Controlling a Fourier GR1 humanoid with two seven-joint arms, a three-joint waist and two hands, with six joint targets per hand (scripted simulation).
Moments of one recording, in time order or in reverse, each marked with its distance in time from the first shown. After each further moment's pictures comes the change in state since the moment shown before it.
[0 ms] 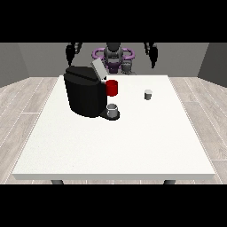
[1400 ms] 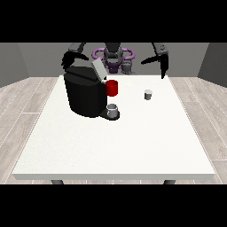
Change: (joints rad) left arm -0.177 0.215 0.160 0.227 -0.032 -0.175 -0.101; right arm -0.039 0.090 -0.035 0.063 -0.014 -0.073 -0.133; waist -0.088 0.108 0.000
